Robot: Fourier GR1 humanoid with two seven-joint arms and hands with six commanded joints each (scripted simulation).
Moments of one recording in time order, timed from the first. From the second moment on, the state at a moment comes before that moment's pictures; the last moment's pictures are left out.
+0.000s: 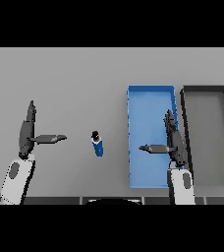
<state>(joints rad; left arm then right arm) -0.11 0.43 -0.16 -1.48 0.24 0.26 0.01 0.00 0.00 0.00 -1.57 0.00 0.00 0.00</state>
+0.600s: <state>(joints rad) -0.03 0.59 -0.23 -1.51 0.21 0.02 -0.13 0.11 -0.12 0.09 -1.70 0.12 0.07 -0.08</state>
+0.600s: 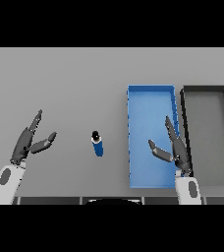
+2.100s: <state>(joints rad) -0.17 0.35 -0.56 -1.45 0.08 -0.20 -0.03 0.14 -0.13 0.09 -1.72 0.11 0.08 -0.11</state>
